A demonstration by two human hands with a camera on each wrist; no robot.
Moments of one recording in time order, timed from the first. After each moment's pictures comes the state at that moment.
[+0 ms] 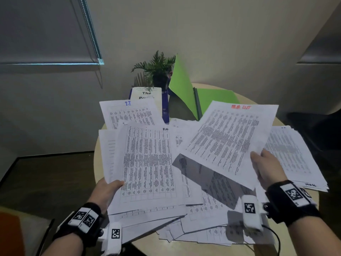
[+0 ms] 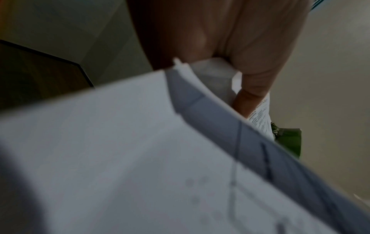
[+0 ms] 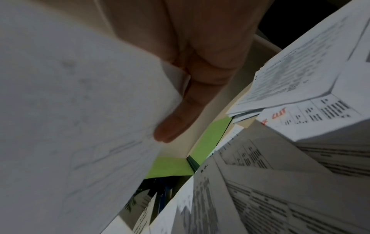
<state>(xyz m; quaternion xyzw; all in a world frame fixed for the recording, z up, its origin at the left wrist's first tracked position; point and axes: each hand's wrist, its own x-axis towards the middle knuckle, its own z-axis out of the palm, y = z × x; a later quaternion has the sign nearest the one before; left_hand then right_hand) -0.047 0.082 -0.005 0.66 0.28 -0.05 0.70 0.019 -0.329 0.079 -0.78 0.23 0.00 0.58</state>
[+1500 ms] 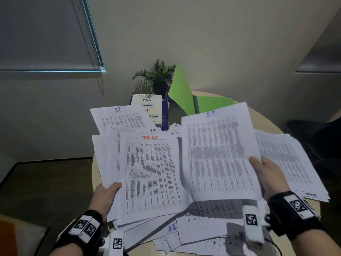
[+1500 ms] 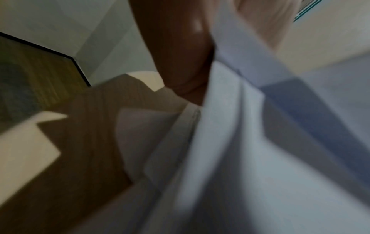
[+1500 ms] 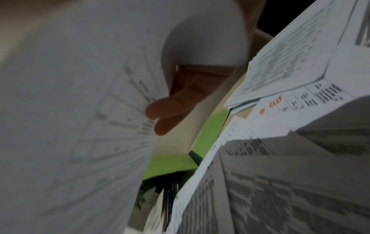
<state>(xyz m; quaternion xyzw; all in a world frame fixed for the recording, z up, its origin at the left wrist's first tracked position) -0.046 0.072 0.005 0.65 0.31 -0.02 0.70 0.004 -0.320 0.104 -0.73 0.19 -0.01 0.66</state>
